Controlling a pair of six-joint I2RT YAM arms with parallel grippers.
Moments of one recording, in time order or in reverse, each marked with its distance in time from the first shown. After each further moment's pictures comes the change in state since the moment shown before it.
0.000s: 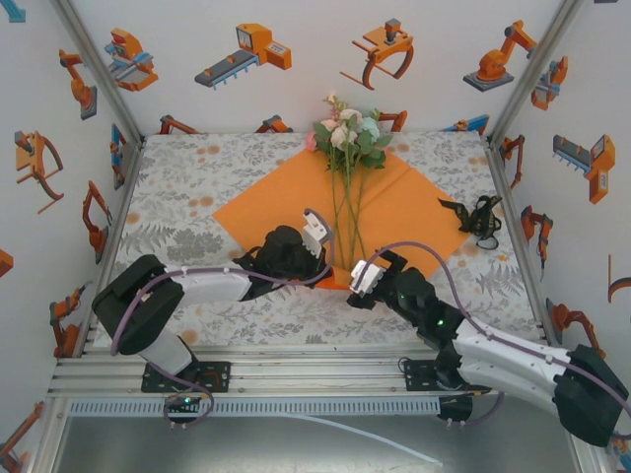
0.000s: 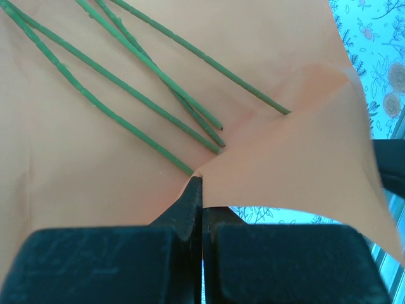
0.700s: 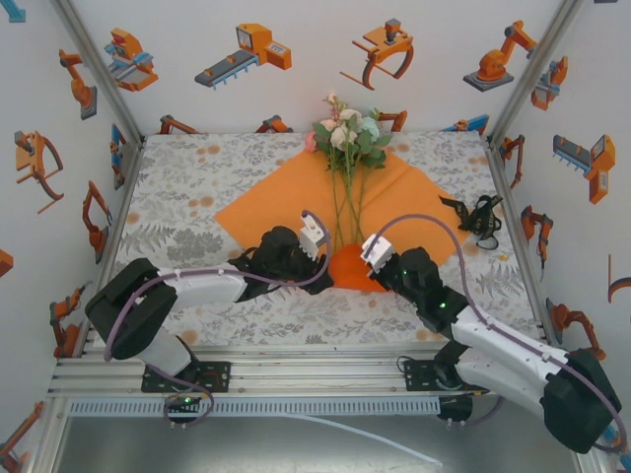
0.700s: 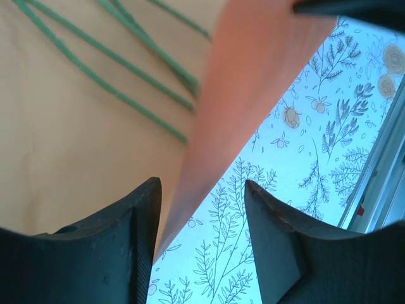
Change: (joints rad) left arm 0.008 -0.032 -0.021 -0.050 0.036 0.019; right arm -0.211 0.108 0.144 -0.141 -0.157 0.198
